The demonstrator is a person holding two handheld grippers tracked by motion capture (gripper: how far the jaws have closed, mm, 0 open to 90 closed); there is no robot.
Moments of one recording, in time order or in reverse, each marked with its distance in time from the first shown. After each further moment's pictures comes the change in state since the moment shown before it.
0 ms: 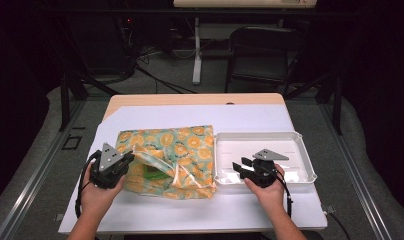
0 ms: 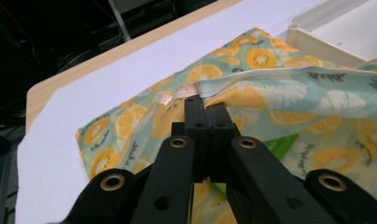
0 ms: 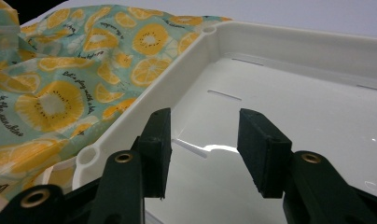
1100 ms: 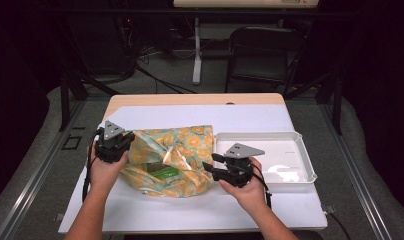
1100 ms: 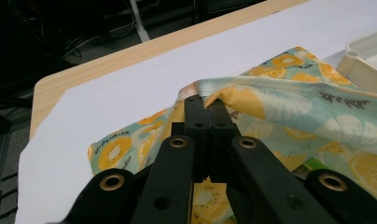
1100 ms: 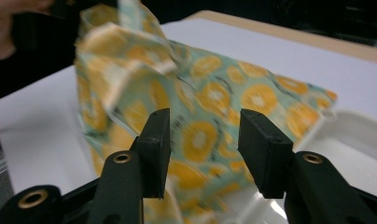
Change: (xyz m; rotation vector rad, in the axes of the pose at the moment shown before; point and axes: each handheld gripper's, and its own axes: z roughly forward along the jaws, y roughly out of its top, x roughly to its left) left arm 0.038 0.023 0.049 0.032 0.034 -0.111; right arm 0.092 0.057 -0.007 -0.040 0.195 -0.186
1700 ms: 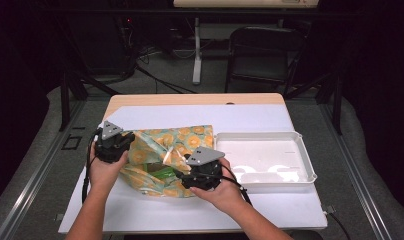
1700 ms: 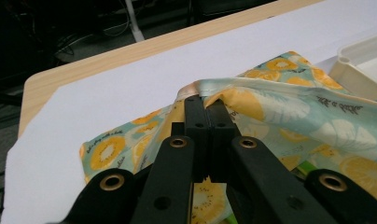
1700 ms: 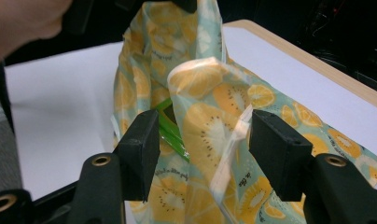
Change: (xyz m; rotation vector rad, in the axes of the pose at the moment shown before) left arm 0.003 -0.002 0.000 -0.008 -0.025 -0.031; right arm 0.057 0.025 0.042 0.060 0.031 -0.252
